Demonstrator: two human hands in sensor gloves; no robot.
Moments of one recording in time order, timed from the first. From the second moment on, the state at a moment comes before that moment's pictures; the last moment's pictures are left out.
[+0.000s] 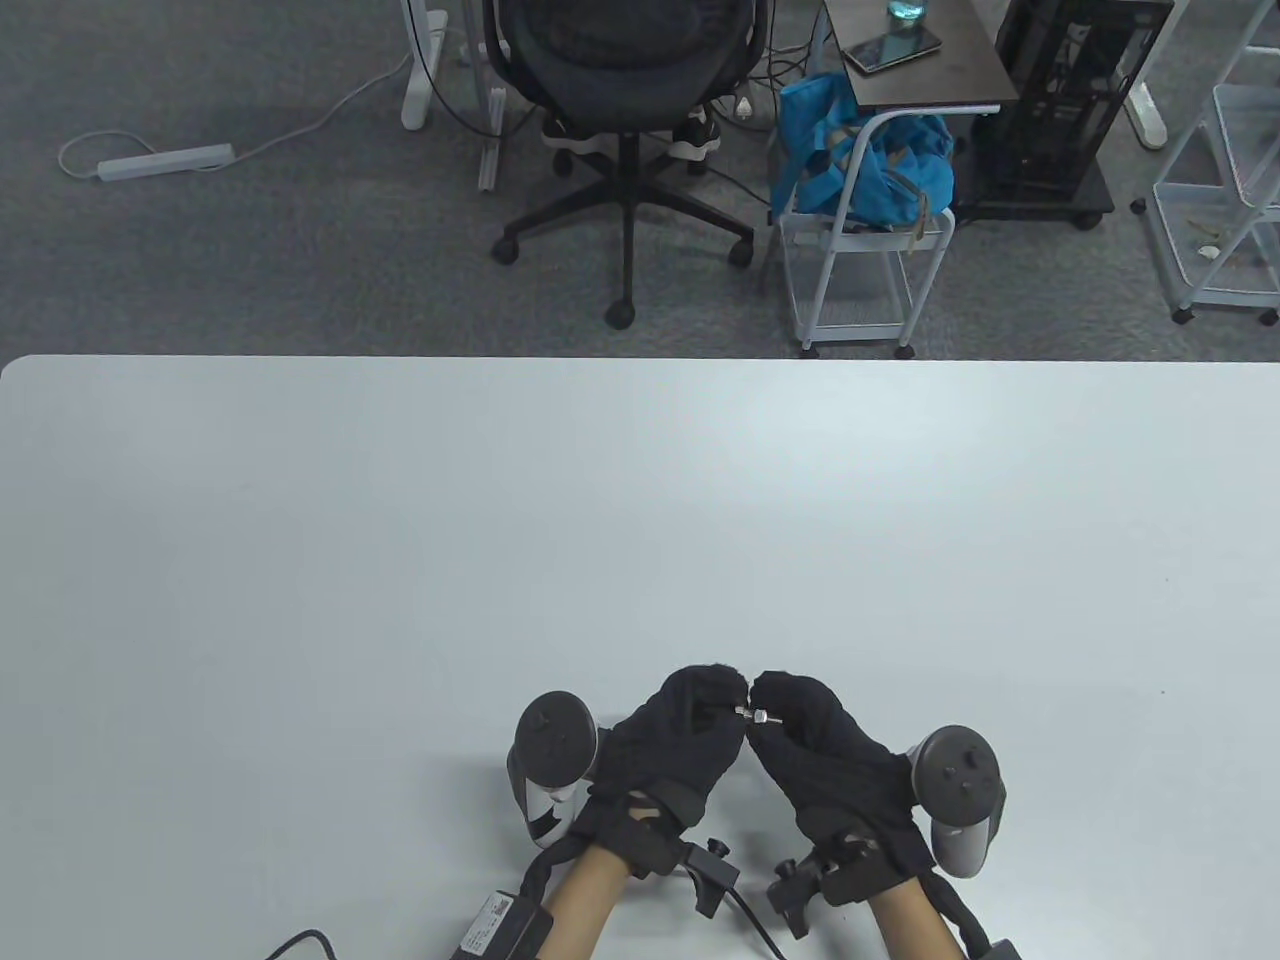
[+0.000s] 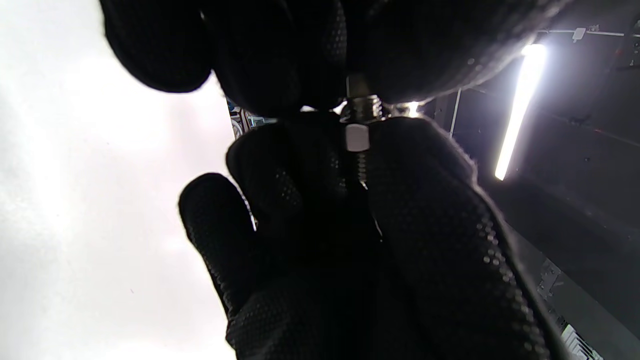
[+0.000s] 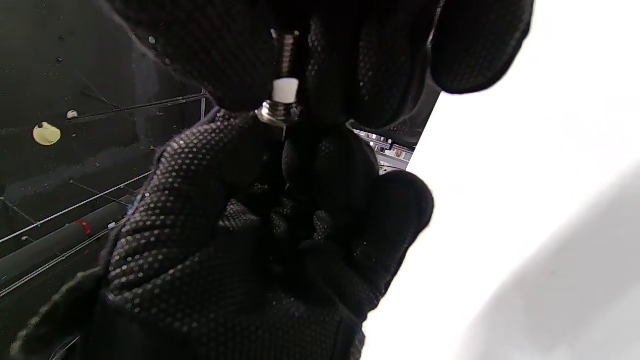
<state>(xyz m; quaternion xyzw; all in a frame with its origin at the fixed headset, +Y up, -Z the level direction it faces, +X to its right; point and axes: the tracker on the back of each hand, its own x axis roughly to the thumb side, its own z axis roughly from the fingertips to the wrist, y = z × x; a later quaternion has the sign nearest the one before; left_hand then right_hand) -0.061 -0.749 -0.204 -0.05 -0.12 0.68 0.73 0.165 -0.735 -0.182 0.11 -0.02 0.77 0.63</state>
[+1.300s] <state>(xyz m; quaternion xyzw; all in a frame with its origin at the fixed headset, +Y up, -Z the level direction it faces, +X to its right) -0.061 -0.748 -0.204 -0.05 -0.13 0.66 0.74 0.165 -0.748 -0.181 0.06 0.03 0.76 0.65</state>
